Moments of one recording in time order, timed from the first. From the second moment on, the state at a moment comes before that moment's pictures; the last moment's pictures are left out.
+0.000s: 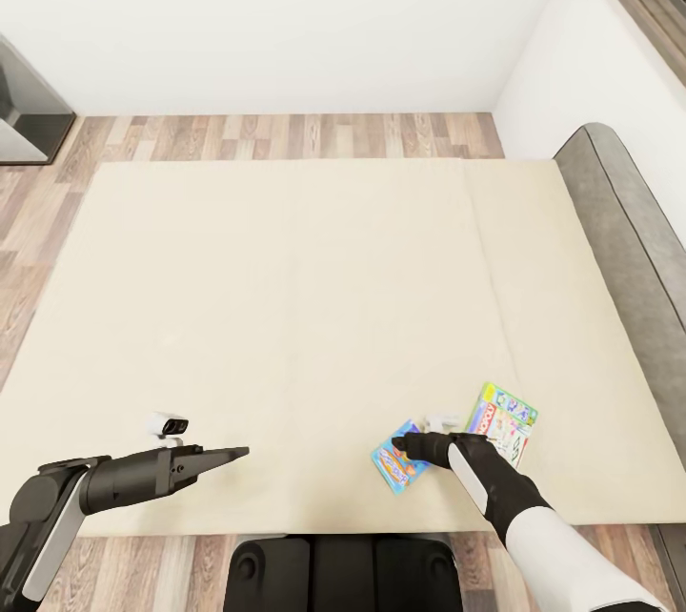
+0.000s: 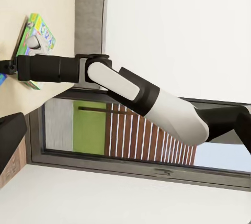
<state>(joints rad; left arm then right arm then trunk) -0.28 0.28 0.13 -1.42 0.38 1.01 -1.45 -0.69 0.00 0.15 -0.58 -0.27 0.47 0.14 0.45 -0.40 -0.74</state>
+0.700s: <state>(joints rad) -0.28 0.28 0.13 -1.43 0.38 1.01 -1.45 -0.69 0.00 0.14 -0.58 -0.23 0.47 0.13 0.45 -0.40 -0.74</state>
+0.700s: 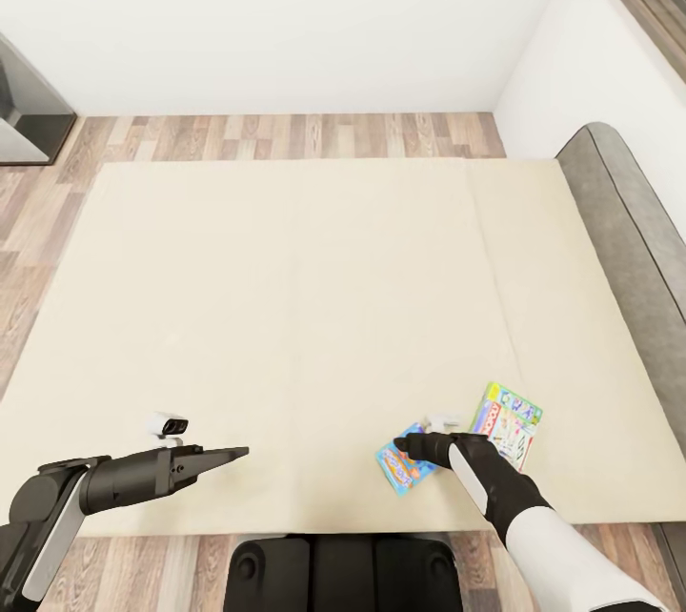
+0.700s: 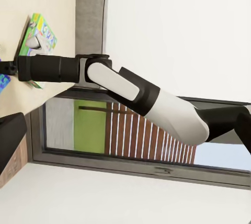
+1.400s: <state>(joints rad) -0.28 0.28 0.13 -1.43 0.38 1.01 -1.45 -0.69 -0.02 0.14 -0.58 -0.23 0.47 0.13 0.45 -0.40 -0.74</state>
